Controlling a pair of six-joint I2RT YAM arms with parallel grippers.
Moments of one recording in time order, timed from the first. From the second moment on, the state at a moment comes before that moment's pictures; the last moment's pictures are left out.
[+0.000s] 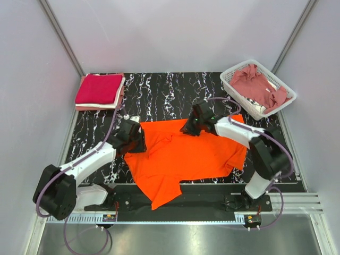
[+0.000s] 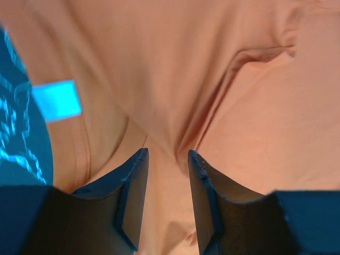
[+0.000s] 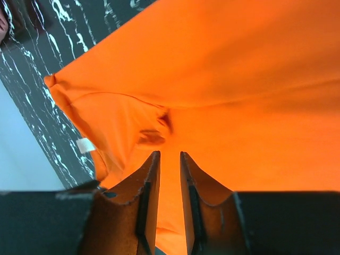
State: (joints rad) left arm -0.52 1.23 0.69 -0.43 -0.06 -0.48; right arm 0.55 1.63 1.03 -0.25 -0.10 1.03
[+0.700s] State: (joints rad) left arm -0.50 1.21 0.67 -0.29 0.09 -0.50; right arm 0.73 1.97 1.34 -0.36 -0.06 1.20
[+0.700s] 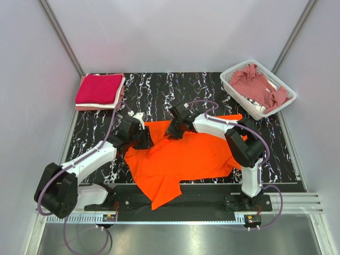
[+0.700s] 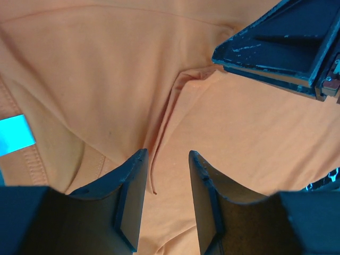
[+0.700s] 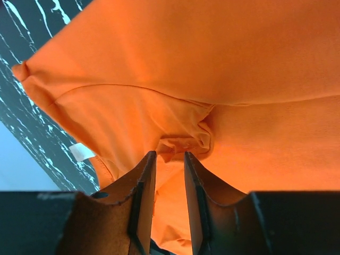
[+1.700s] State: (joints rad) left arm -0.65 1.27 0.65 -0.31 0.10 -0.43; right arm 0.75 1.98 1.30 -0.41 -0.05 1.12
